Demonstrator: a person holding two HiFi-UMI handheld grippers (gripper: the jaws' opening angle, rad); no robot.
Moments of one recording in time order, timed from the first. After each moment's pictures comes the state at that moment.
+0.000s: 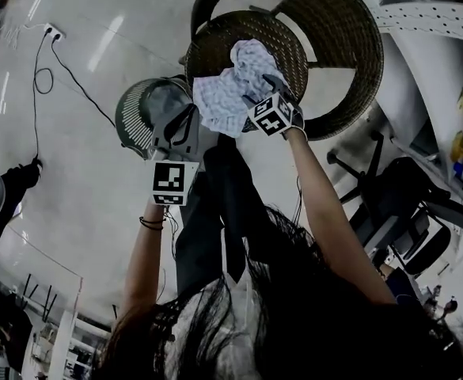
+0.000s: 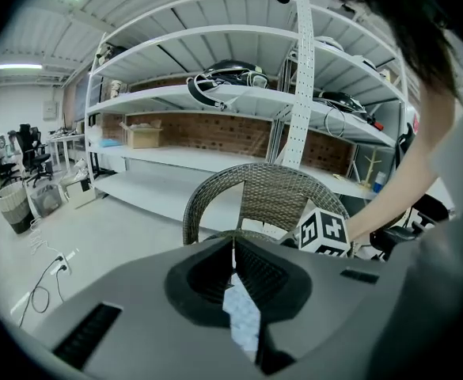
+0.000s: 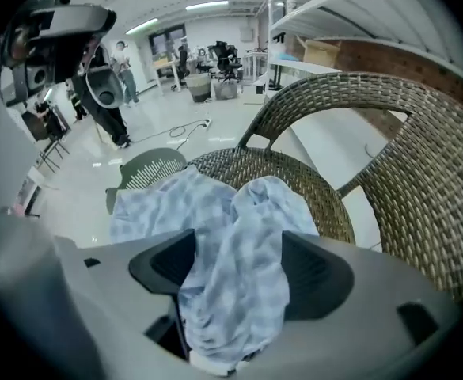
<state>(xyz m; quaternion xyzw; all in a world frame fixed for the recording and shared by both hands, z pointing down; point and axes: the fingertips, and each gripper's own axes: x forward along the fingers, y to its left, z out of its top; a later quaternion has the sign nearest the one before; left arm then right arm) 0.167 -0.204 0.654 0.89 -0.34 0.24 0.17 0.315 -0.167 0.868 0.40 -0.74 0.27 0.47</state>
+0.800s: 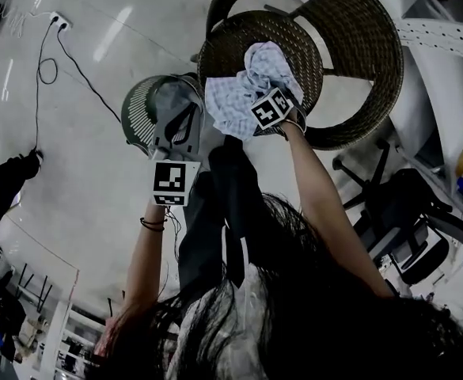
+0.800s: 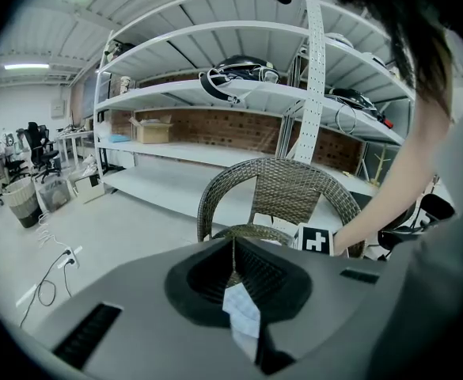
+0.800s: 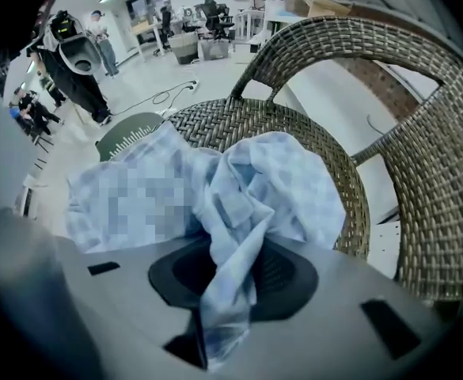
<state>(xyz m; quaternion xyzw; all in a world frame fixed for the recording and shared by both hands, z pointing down) 0.141 -0.219 0.675 0.88 -0.36 0.25 0.18 0.316 -0.164 0.933 0.39 -0.66 0.32 0.55</state>
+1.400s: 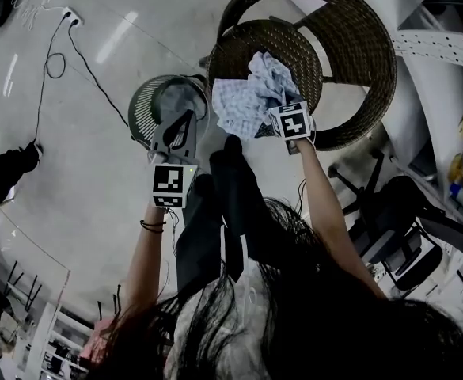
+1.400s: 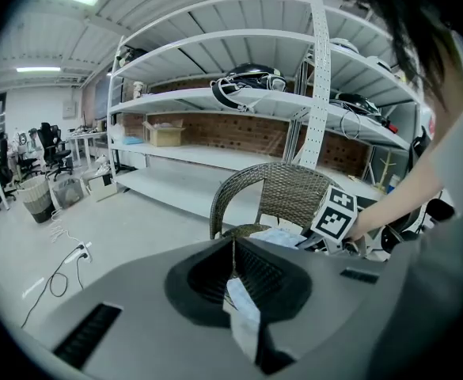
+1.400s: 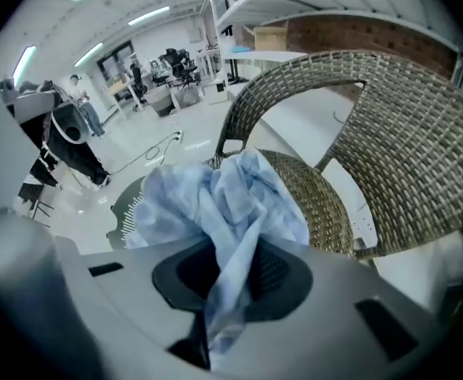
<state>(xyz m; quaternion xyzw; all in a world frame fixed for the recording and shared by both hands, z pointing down) 0.099 -0.201 0.656 0.87 -0.39 0.25 0.18 0.327 -0.167 0.841 0.48 -0.67 0.38 0.43</state>
